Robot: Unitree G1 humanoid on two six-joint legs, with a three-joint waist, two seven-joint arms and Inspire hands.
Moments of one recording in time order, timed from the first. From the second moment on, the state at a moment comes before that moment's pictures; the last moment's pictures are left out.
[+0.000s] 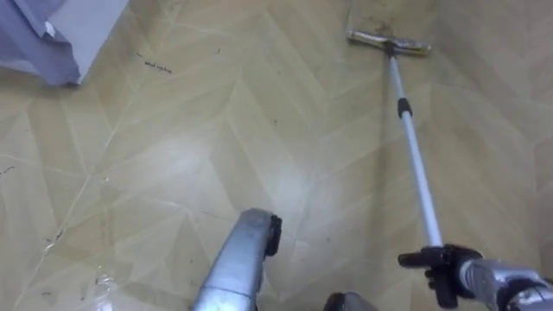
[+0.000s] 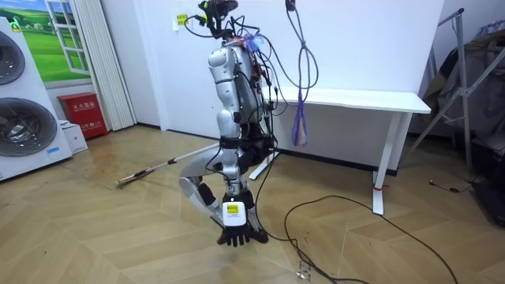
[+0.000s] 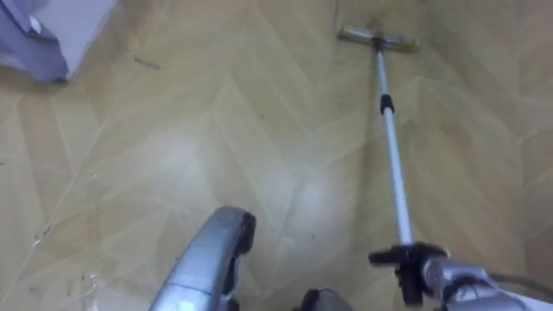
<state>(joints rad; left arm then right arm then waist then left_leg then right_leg) 0.02 0.25 -0.16 1.31 -0.29 0.12 0.06 -0.49 -0.42 0.14 1.47 0.29 0.20 0.17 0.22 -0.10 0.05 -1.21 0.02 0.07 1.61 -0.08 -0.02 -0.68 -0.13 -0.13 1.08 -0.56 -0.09</state>
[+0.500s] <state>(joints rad) -0.09 0.21 -0.12 1.25 -0.19 0.14 0.08 -0.07 -0.36 0.22 1.45 0.27 0.18 0.06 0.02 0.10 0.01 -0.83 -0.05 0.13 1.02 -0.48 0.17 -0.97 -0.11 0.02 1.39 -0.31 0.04</state>
